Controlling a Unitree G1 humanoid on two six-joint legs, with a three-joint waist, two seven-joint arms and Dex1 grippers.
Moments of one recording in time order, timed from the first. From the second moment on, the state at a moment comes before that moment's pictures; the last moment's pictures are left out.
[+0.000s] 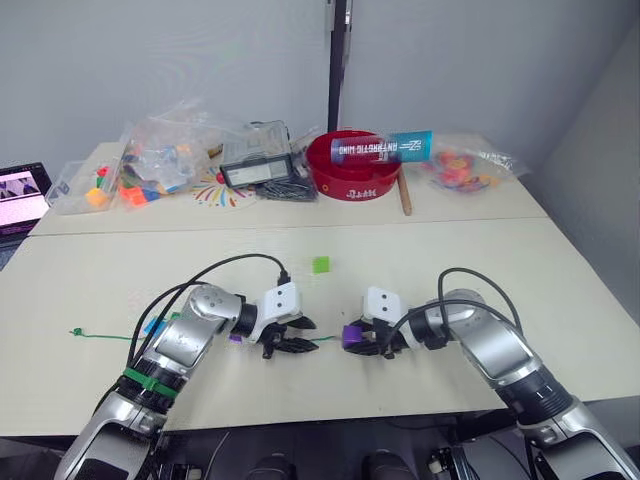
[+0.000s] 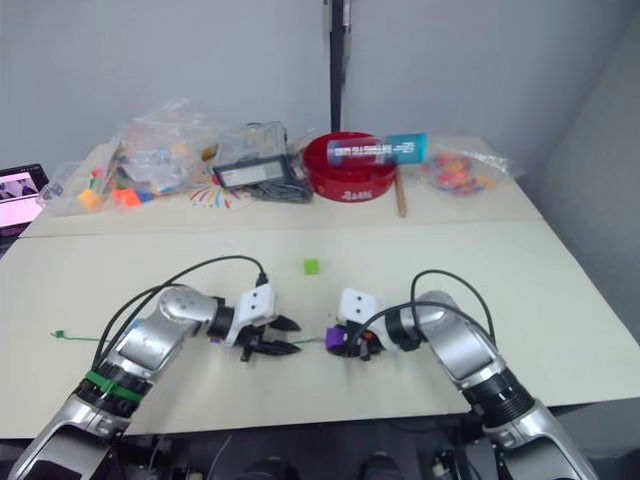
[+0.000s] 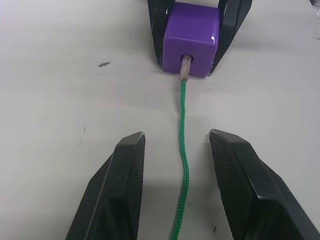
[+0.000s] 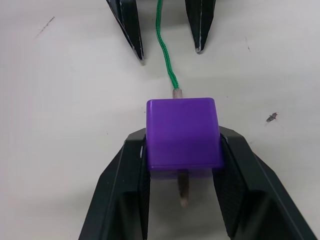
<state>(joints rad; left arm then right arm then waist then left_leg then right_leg) -0.52 0.56 -0.33 0.08 -0.12 0.32 -1.22 -0.52 -0.59 0.39 -0.10 0.06 0.51 1.15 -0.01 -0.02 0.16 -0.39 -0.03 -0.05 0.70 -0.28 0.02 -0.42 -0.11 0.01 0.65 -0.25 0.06</state>
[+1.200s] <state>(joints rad) -0.55 0.48 -0.37 0.08 -0.12 0.31 -1.21 -0.51 -0.60 0.38 -0.12 0.07 0.53 1.15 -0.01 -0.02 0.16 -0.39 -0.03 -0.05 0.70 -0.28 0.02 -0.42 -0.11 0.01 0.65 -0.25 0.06</state>
